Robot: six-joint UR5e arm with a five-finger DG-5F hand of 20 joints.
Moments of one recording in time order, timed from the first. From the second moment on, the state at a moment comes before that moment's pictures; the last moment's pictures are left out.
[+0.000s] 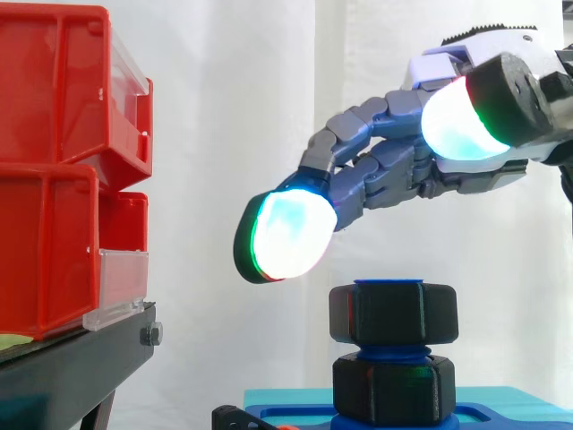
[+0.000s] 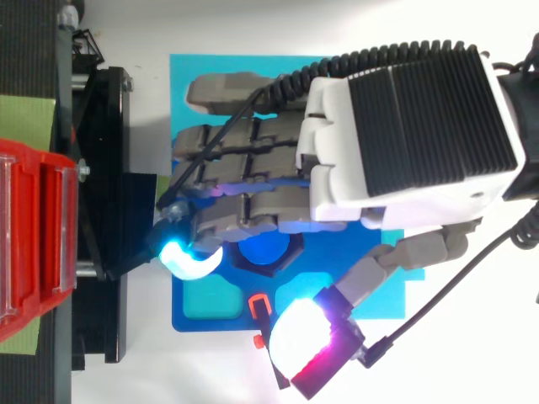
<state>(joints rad) 0.07 -2.24 -1.03 -3.10 -1.74 -1.13</state>
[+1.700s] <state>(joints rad) 0.06 -2.25 -1.07 -3.05 -1.73 -1.10</state>
